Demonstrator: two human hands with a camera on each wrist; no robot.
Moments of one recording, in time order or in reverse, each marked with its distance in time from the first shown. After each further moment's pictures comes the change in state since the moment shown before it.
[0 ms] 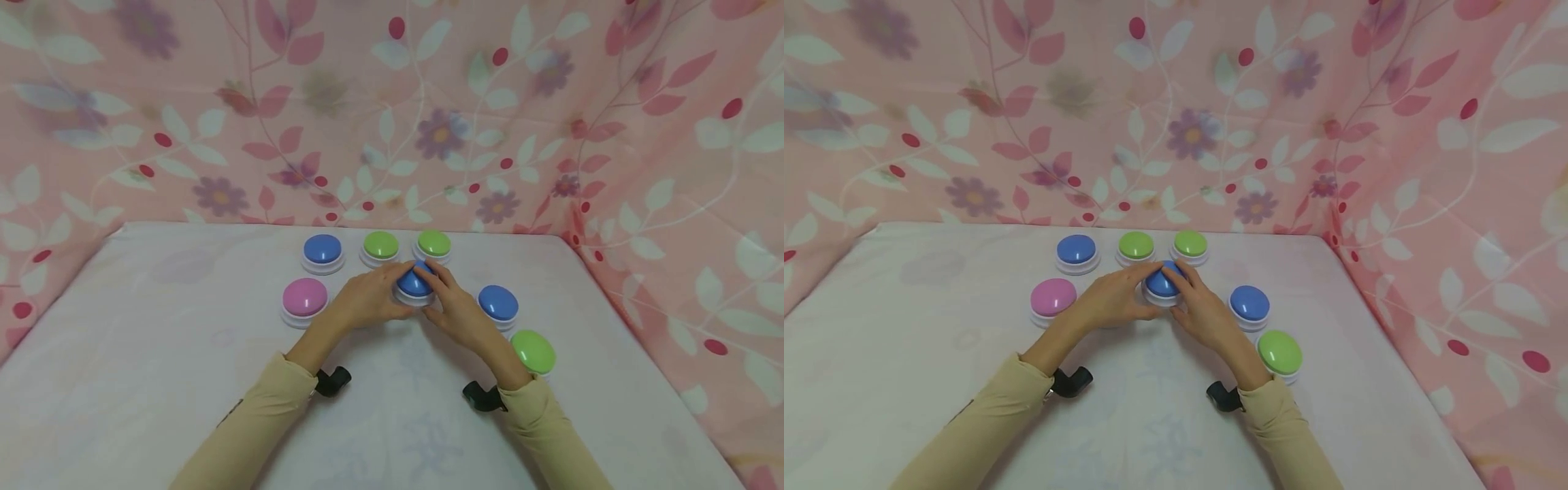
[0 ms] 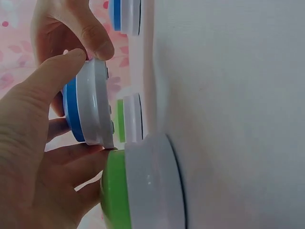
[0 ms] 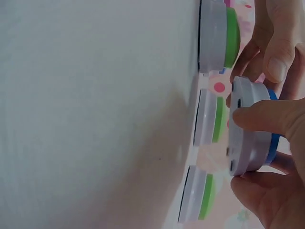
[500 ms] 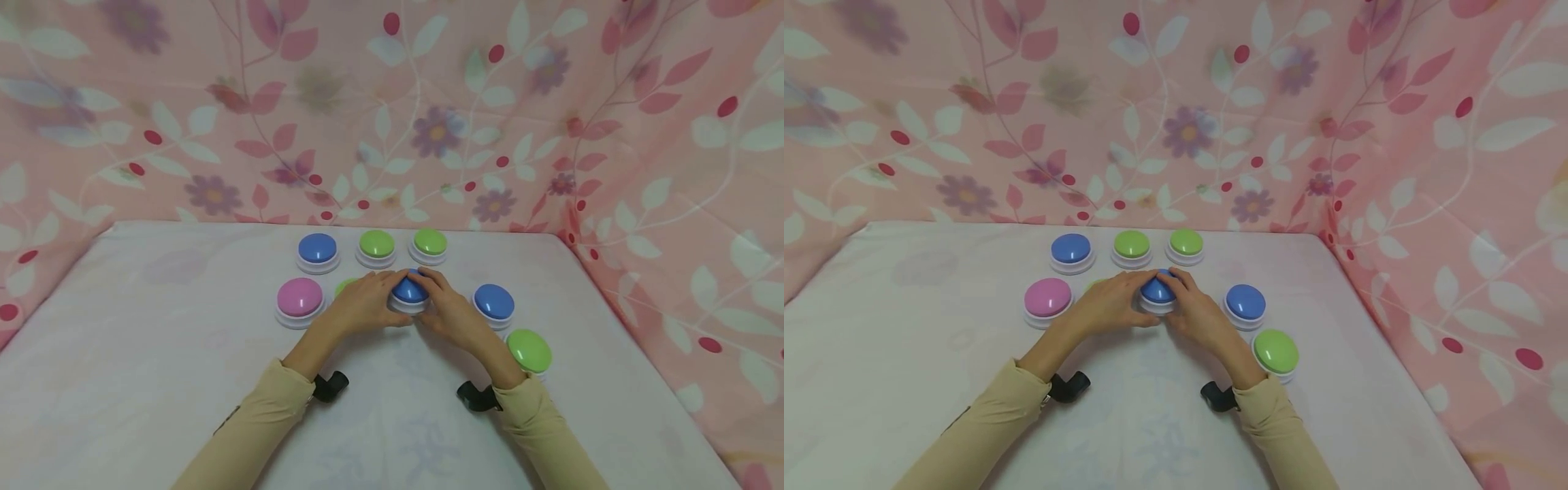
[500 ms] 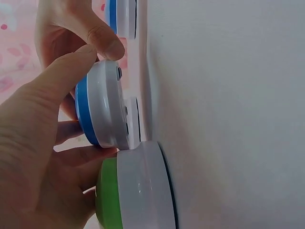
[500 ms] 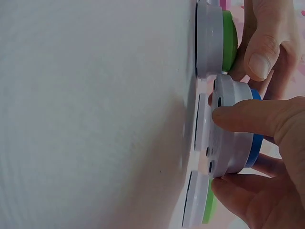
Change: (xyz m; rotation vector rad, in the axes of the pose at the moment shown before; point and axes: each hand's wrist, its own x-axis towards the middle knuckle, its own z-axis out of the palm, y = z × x) left_hand 0.001 -0.004 0.012 0.067 -0.054 -0.006; right_hand 0.000 0.004 0.002 0.016 -0.106 0.065
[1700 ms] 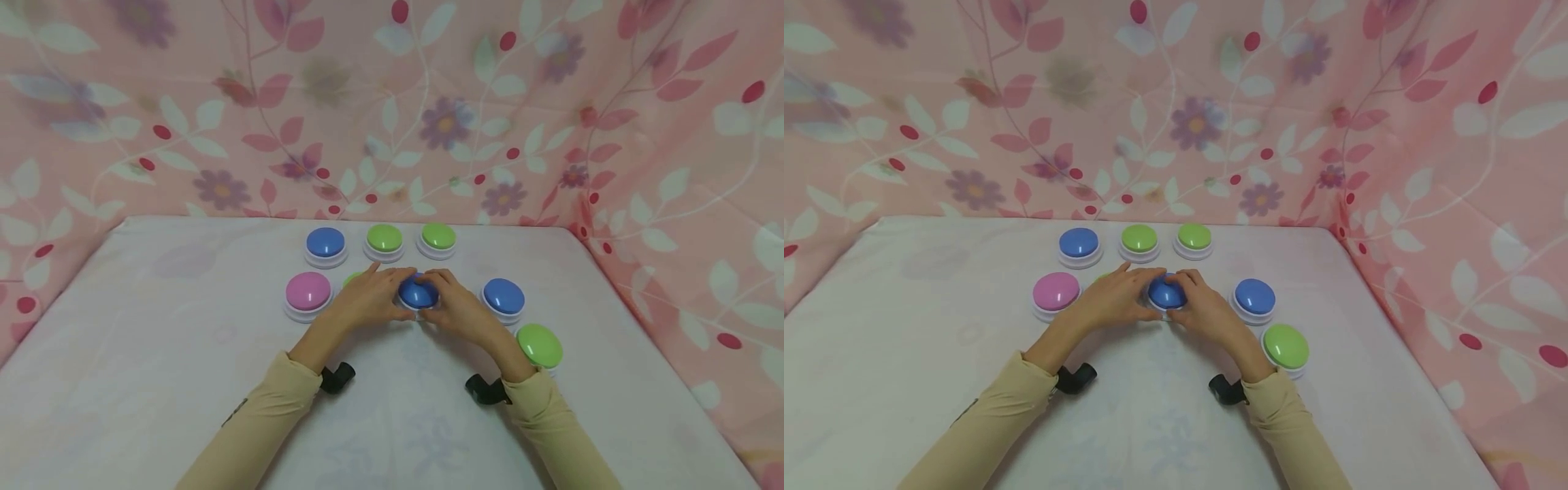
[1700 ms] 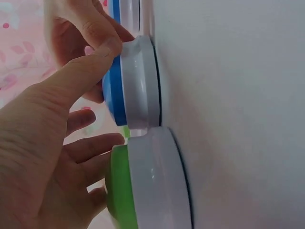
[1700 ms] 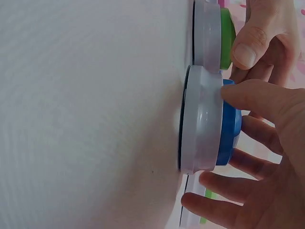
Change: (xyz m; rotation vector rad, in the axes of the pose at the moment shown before) left_hand 0.000 -0.003 -0.005 0.065 -0.020 0.073; right_hand 0.006 -0.002 0.001 0.069 -0.062 0.084
